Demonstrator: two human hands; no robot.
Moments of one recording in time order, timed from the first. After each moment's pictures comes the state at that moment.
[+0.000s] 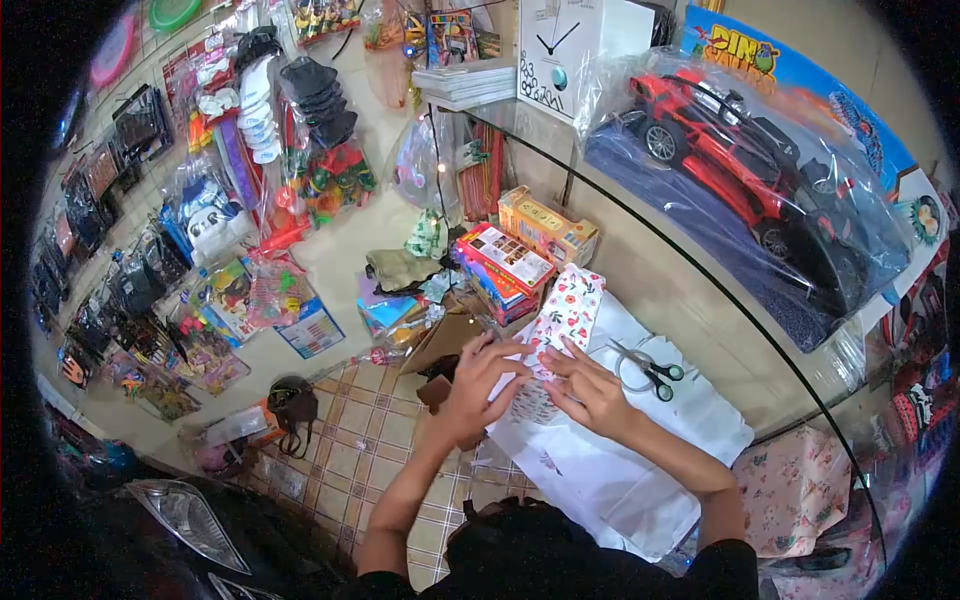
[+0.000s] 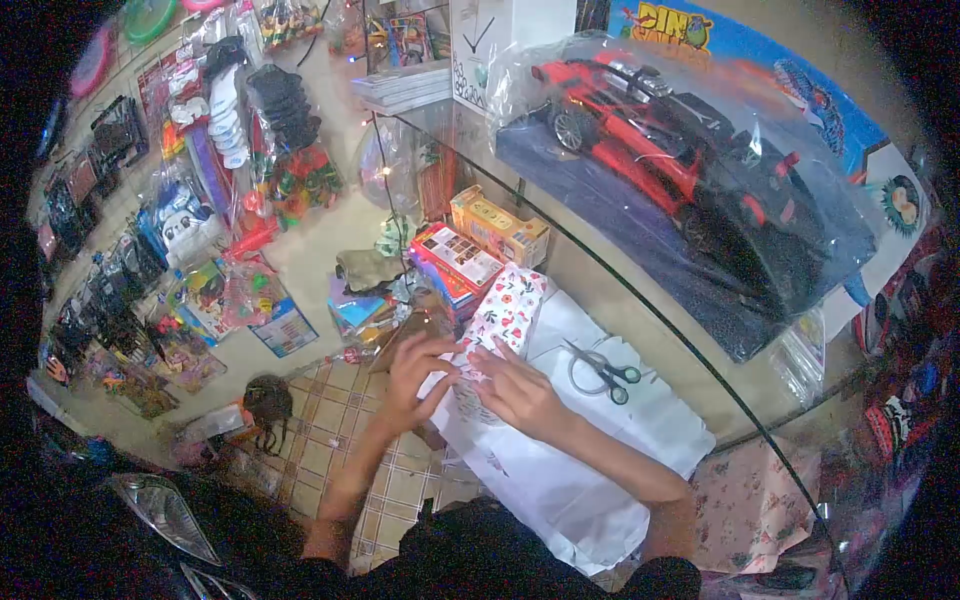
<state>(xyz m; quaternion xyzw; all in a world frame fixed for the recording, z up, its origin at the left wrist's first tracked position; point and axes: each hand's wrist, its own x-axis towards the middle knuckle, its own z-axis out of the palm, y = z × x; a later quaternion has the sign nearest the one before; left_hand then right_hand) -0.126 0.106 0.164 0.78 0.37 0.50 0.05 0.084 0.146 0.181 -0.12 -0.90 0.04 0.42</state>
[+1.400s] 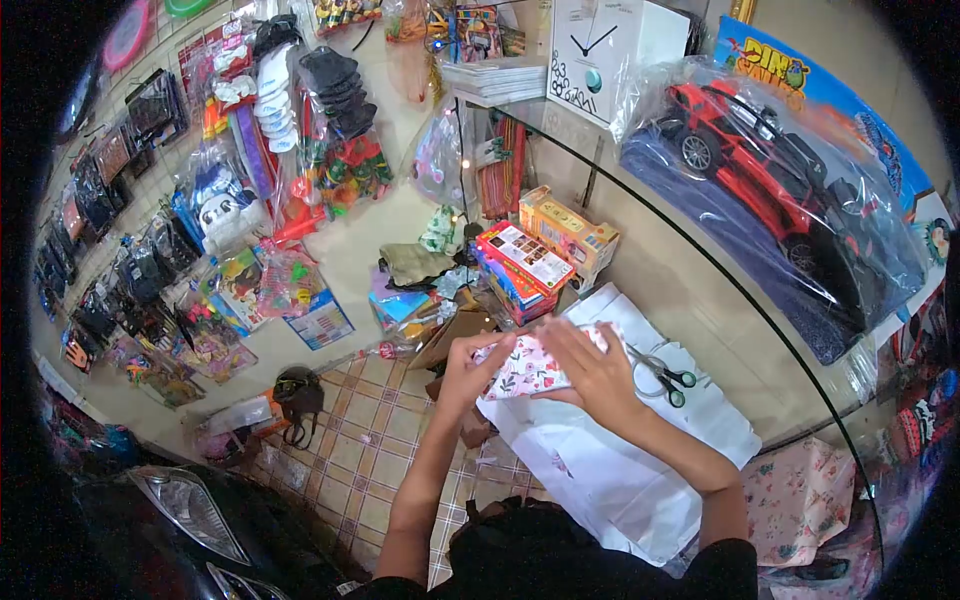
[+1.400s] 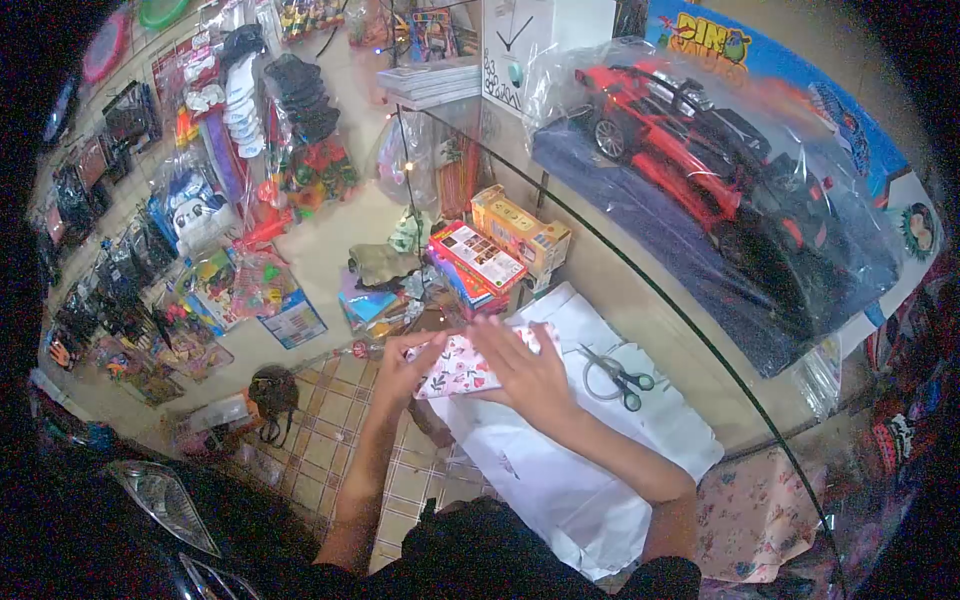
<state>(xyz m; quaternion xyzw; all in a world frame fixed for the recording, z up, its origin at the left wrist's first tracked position) -0.151 0.119 0.161 0.48 0.48 0.59 0.44 0.061 0.155 0.199 -0.26 -0.93 -0.13 0.23</state>
